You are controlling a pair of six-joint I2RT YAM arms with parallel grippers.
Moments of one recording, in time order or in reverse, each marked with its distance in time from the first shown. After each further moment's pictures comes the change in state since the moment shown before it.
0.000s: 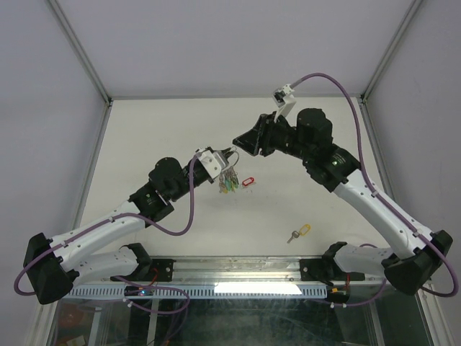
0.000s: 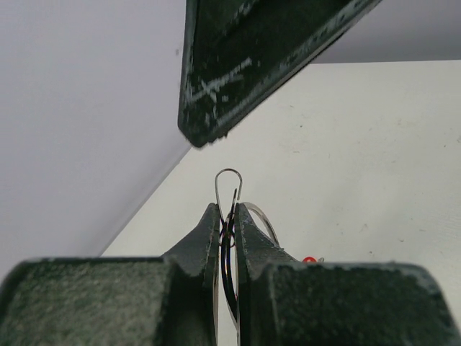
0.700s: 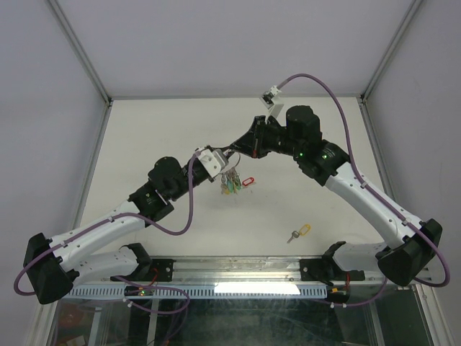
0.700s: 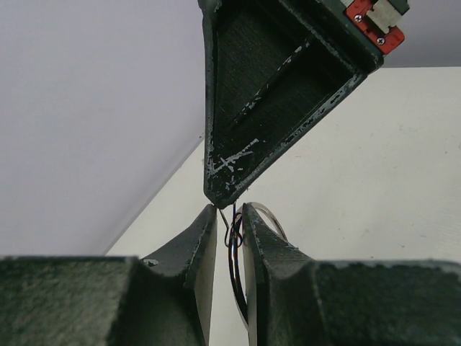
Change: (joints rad) left arm 0.000 0.001 0.010 0.002 -0.007 -0.004; right arm 0.000 0.050 0.013 -0.023 -0.066 0.034
